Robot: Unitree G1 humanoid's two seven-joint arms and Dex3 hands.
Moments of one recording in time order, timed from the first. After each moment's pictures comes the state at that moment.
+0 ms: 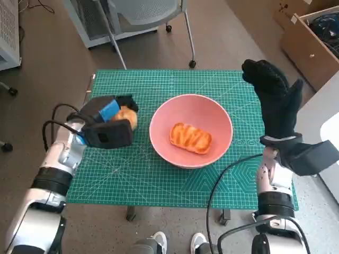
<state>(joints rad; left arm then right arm) -0.74 0.58 -0.25 0.59 0.51 -0.16 -0.18 -0.68 -0.14 -0.24 0.72 0.31 -0.71 0.49</state>
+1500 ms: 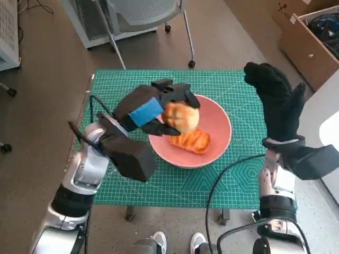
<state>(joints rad) -0.63 0.36 -0.24 0.13 0.34 -0.15 -0.34 -0.64 -0.15 -0.23 0.64 0.31 -0.67 0.48</state>
